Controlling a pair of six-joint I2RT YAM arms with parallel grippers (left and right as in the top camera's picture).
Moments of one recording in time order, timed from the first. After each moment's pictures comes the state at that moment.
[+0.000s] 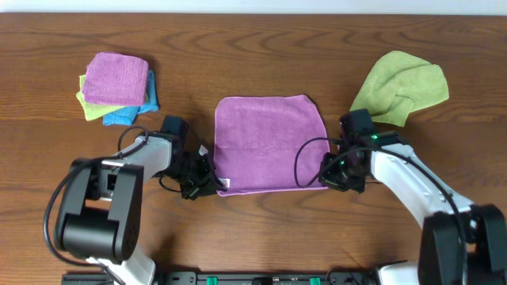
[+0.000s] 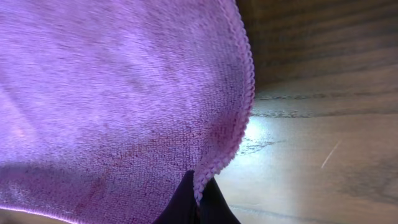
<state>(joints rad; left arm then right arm) -0.16 1.80 0.83 -0.69 0.78 -0.58 0.21 1.57 0.85 -0.80 -0.27 0.50</state>
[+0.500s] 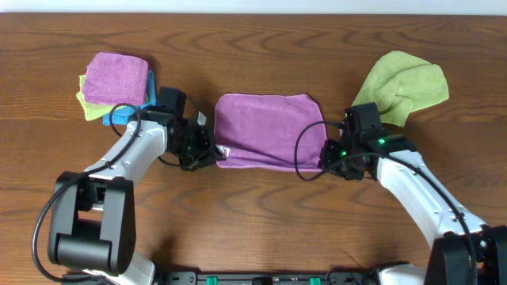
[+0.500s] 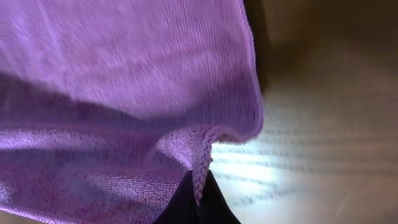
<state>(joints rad) -0.16 1.74 1.02 -0.72 0.68 -0.58 0.21 1.49 0.85 -0.64 -0.27 0.53</state>
